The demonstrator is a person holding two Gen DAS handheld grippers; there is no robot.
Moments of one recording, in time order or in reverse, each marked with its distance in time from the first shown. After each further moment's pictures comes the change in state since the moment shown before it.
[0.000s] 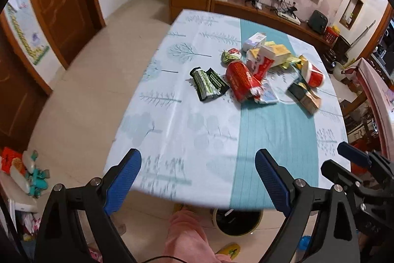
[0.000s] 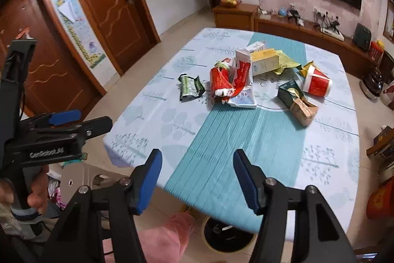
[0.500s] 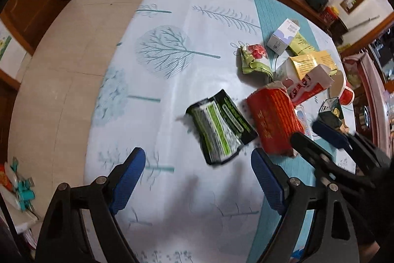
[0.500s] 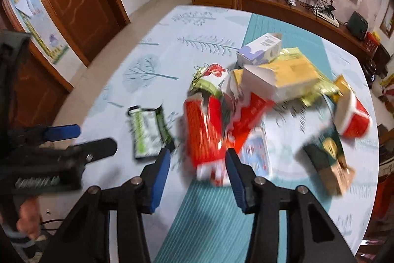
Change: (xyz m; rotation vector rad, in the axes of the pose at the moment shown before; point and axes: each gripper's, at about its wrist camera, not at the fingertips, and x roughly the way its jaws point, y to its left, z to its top) left arm 0.179 0.026 0.124 0.022 0.243 -0.126; right arm 0.192 -0.017 0.126 0.040 0.162 -0.152
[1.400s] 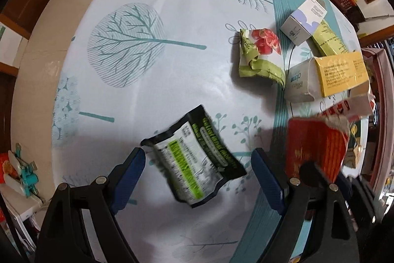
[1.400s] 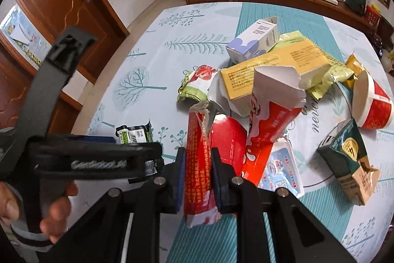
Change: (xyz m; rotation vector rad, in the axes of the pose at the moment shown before) left arm 0.080 -0.041 0.060 -0.052 0.203 0.048; right arm 0.018 -0.036 0.004 0.150 -0.019 0.123
